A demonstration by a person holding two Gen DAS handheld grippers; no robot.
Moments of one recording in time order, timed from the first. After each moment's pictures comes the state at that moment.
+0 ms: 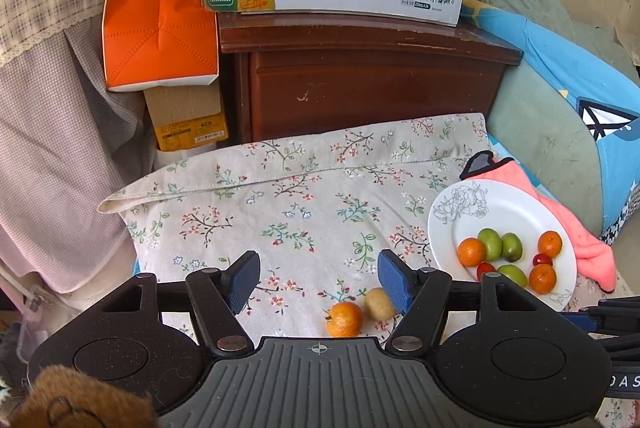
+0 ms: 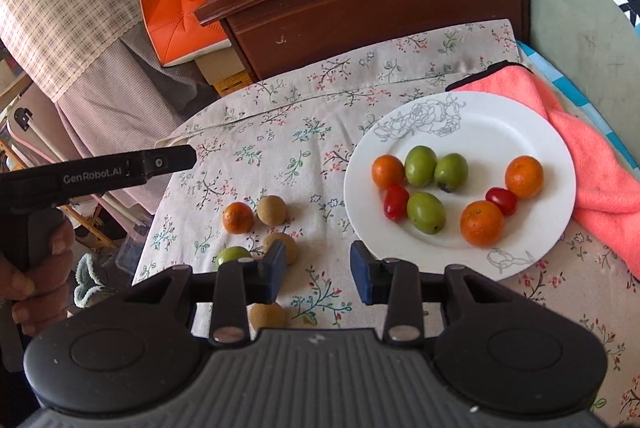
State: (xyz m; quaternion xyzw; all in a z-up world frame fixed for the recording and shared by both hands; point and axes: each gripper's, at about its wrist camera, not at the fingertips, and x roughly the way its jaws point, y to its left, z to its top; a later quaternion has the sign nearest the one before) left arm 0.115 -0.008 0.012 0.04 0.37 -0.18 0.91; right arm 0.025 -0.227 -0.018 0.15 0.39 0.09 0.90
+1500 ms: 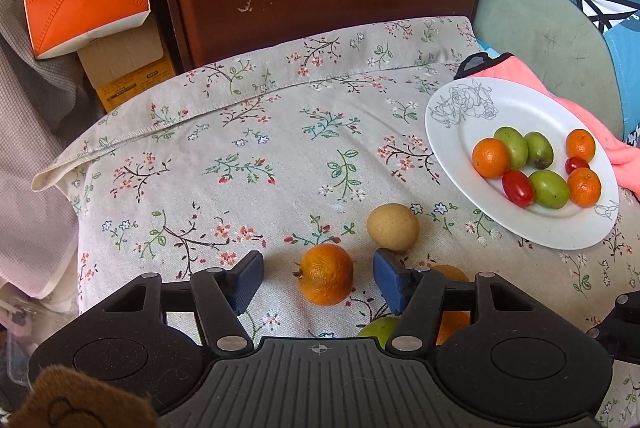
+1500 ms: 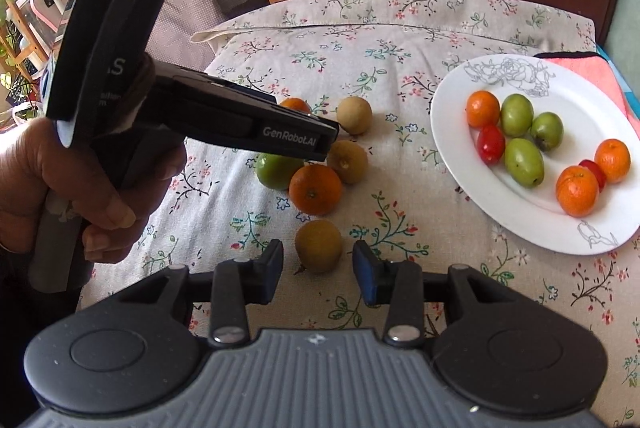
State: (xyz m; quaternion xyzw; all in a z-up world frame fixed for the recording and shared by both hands) left arm 0.133 -0.042 -0.062 0.11 0.42 -0.22 0.87; right arm 0.023 -0.160 -0.059 0.03 0.44 0.14 0.88
